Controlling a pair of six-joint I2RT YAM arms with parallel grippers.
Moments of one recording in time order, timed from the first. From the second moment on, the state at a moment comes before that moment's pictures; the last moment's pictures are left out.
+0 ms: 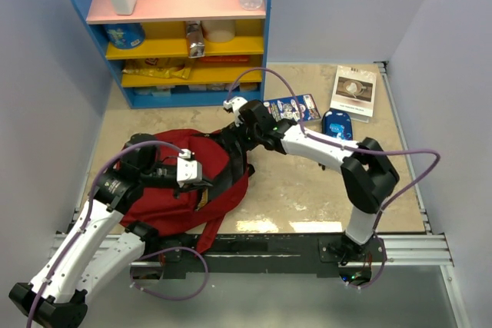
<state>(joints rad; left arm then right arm) -0.43 0.70 0.79 -0.71 0.91 0.64 0.79 1.77 1.28 -0.28 0.02 0.10</state>
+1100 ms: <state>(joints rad) -0.43 0.70 0.81 -0.72 0.78 0.71 0.60 1.92 1.31 -0.02 0.13 0.32</state>
